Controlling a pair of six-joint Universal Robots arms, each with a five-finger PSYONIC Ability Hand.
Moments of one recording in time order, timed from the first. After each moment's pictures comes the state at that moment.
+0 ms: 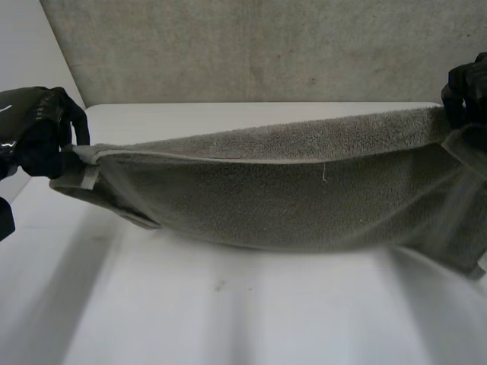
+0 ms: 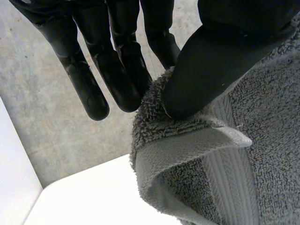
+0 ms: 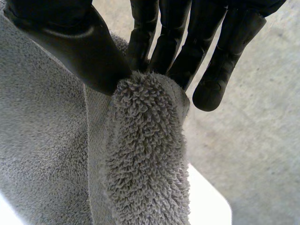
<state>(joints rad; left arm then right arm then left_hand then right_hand) 4.65 -1.28 -1.75 2.96 -1.27 3.15 1.55 -1.82 1.41 0.60 1.10 2.66 1.20 1.22 1.22 1.22 1.03 1.33 1.31 1.30 1.34 1.15</state>
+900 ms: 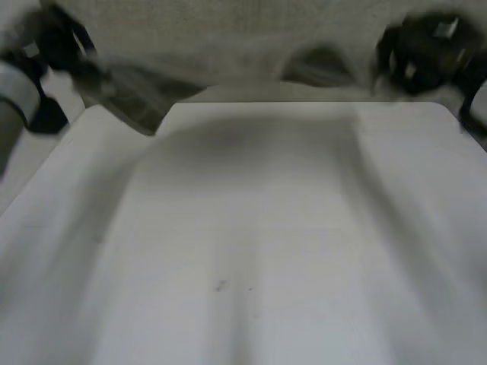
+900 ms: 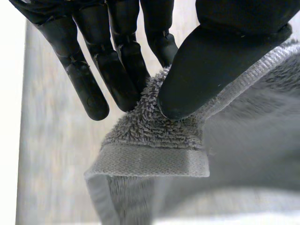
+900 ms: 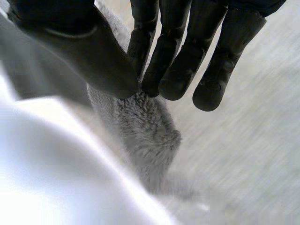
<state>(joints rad) 4.53 -1.82 -1.25 3.18 -1.51 2.79 1.69 -1.35 1.23 0.06 1.03 2.90 1.20 1.22 1.22 1.22 1.03 1.33 1.31 1.34 1.34 1.16</state>
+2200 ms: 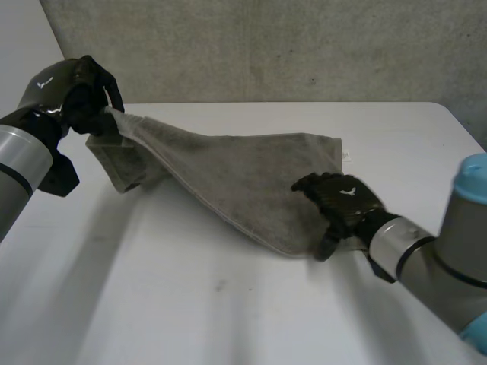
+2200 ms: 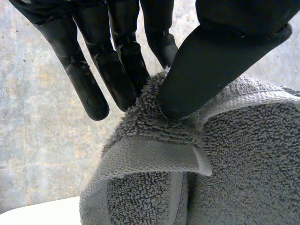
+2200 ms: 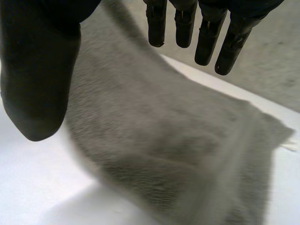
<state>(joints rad) 4.50 -1.58 -1.62 3.28 -1.41 2.89 1.97 -1.25 1.71 -0.12 1.25 2.99 1.20 1.22 1.22 1.22 1.03 0.24 0.25 0.25 0.27 0.06</state>
